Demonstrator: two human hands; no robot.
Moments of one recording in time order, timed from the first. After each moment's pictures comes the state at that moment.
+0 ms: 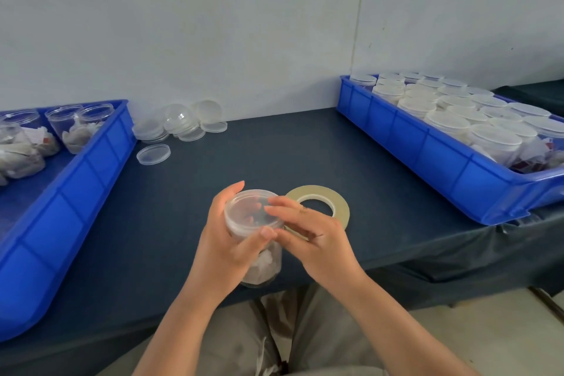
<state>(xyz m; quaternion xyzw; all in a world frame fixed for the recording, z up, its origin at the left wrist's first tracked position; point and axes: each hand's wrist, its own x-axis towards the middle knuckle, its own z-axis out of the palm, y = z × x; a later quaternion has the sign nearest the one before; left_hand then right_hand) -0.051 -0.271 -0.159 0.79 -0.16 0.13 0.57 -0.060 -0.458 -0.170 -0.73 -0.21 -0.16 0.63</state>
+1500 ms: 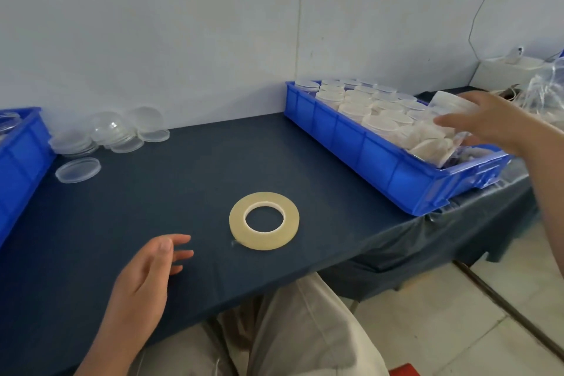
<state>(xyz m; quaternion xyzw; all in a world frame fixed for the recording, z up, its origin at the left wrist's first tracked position) -0.035 -0.236 -0.212 0.79 -0.08 0.09 0.60 -0.041 -0.797 -0.001 -0.91 0.23 -0.16 0.30</state>
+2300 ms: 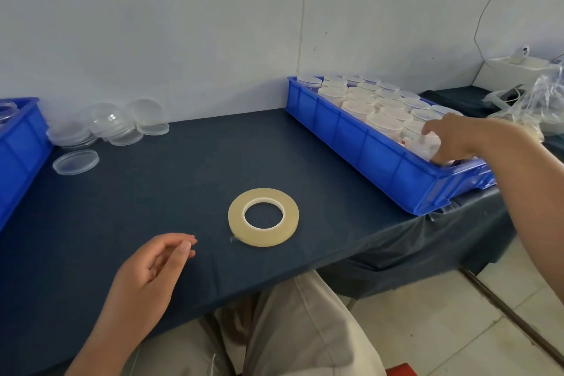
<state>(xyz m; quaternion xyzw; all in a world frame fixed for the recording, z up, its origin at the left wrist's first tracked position) -0.055 -0.252 -0.183 0.82 -0.09 0.07 0.56 0.012 -0.801 -0.023 -0.97 0.23 0.08 -0.05</state>
